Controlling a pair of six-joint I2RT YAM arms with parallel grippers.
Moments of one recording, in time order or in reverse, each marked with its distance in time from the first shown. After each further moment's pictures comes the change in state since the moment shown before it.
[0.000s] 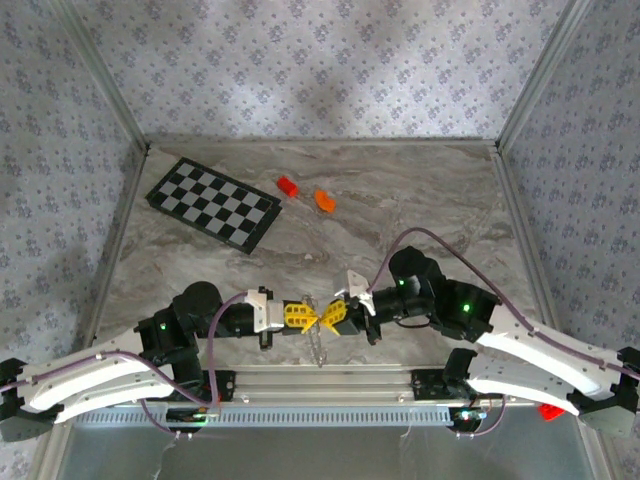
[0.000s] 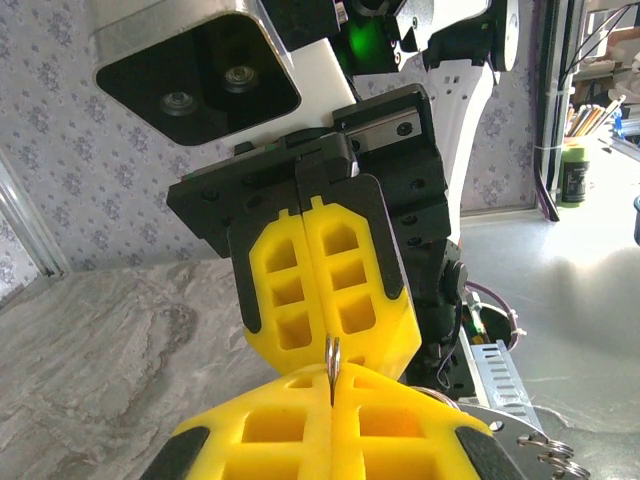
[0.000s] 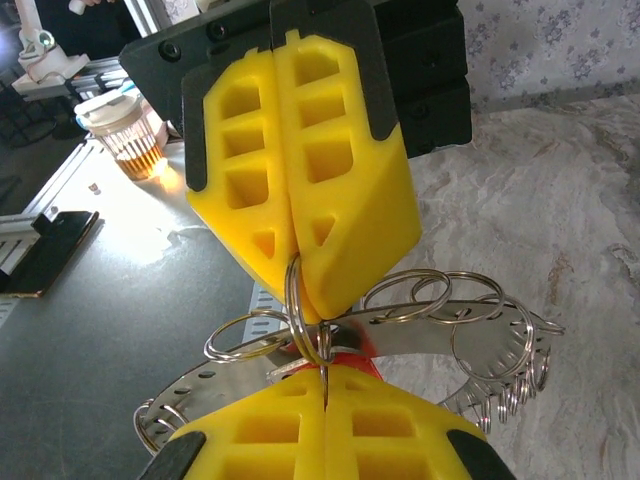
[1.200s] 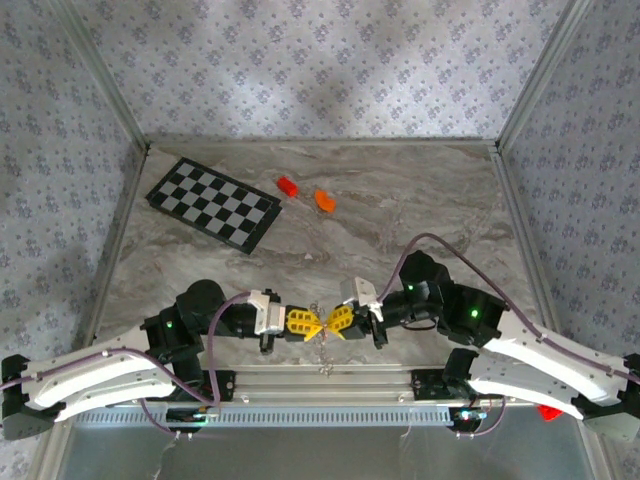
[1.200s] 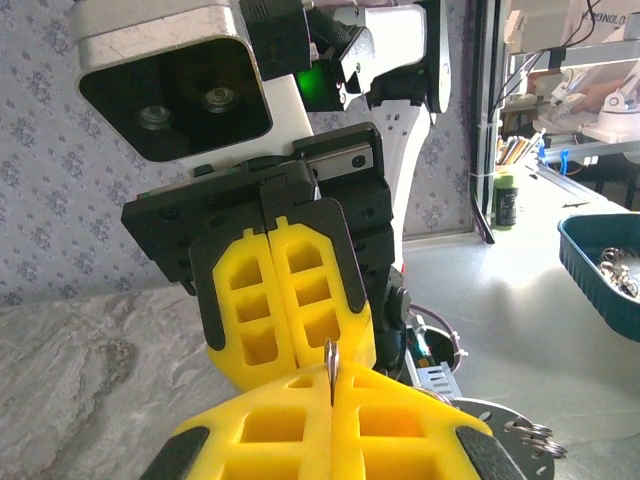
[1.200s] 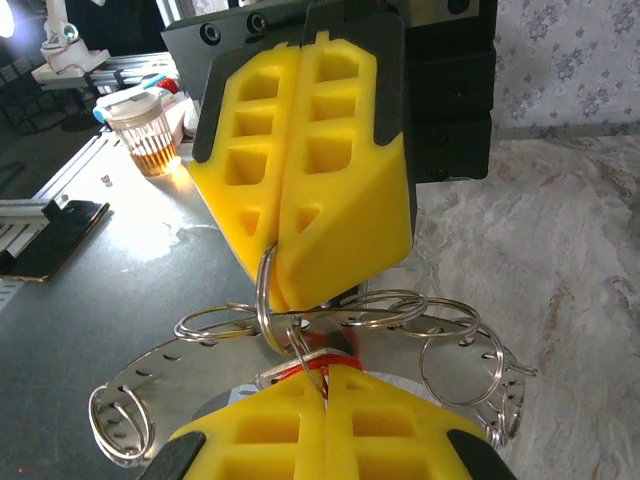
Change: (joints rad) left arm 0.002 0.042 0.000 0.085 0.130 -0.053; right arm 0.000 -0.067 -0.034 0.017 -0.025 -0.054
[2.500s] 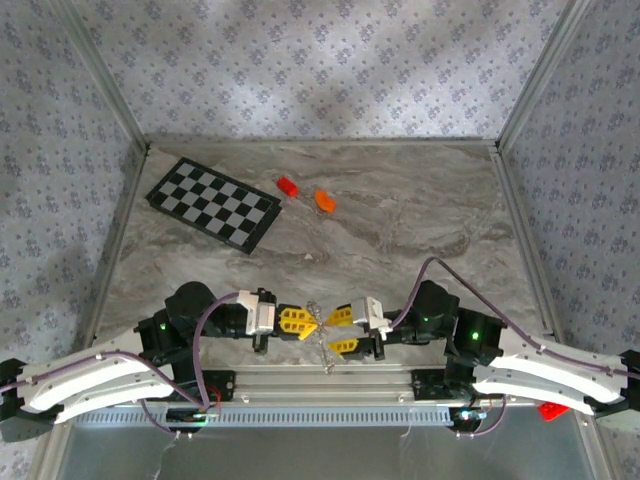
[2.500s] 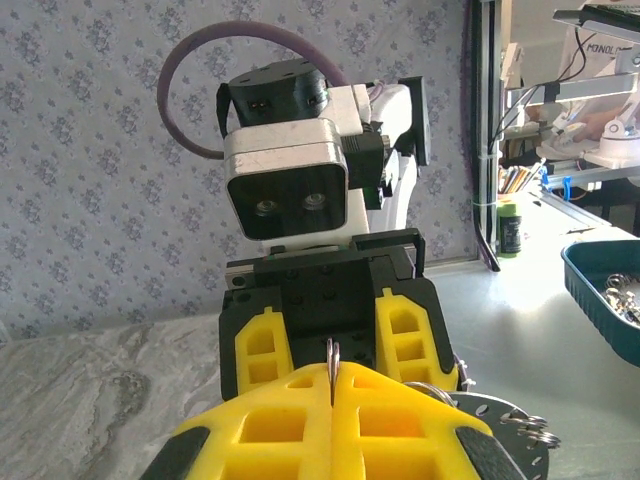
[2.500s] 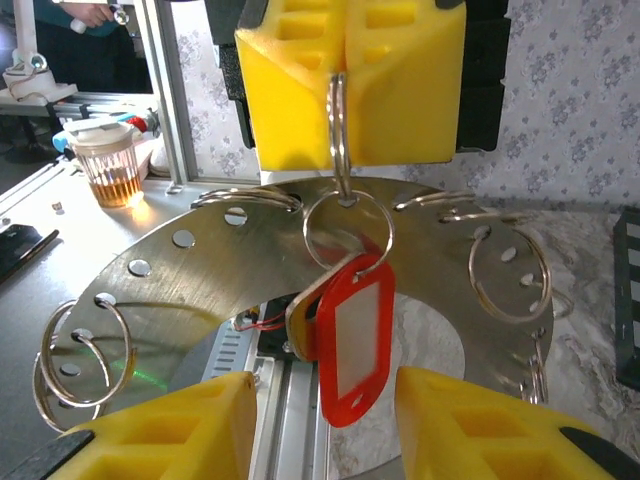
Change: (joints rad) left arm -0.001 -0.043 -0.001 0.031 -0.010 -0.008; right arm 0.157 -0.150 -0.250 0.322 0.216 0.024
